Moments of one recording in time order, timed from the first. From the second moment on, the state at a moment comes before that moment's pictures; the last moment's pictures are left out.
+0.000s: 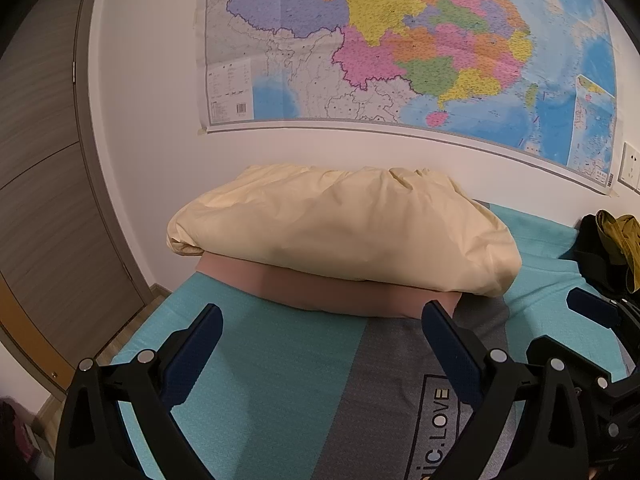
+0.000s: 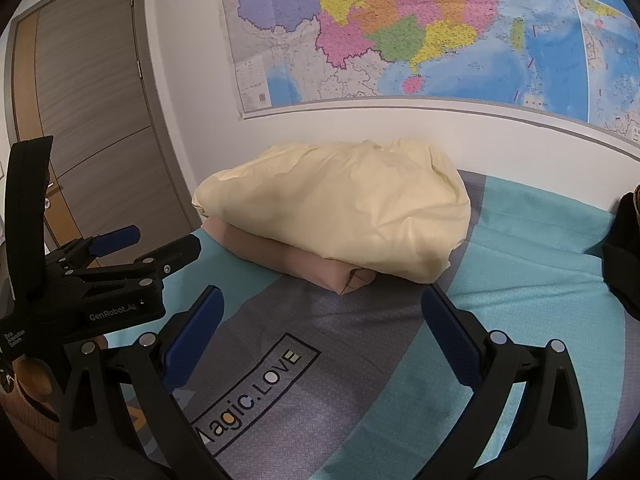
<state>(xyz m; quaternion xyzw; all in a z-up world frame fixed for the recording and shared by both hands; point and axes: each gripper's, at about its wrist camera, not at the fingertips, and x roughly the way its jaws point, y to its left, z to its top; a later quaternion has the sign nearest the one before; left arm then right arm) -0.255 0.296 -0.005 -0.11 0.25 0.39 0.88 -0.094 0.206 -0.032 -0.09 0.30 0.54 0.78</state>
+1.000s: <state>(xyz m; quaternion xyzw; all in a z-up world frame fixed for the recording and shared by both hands) -0.255 0.297 -0.005 -0.11 0.26 0.39 0.88 -0.095 0.208 -0.030 -0.09 0.30 0.54 0.78</state>
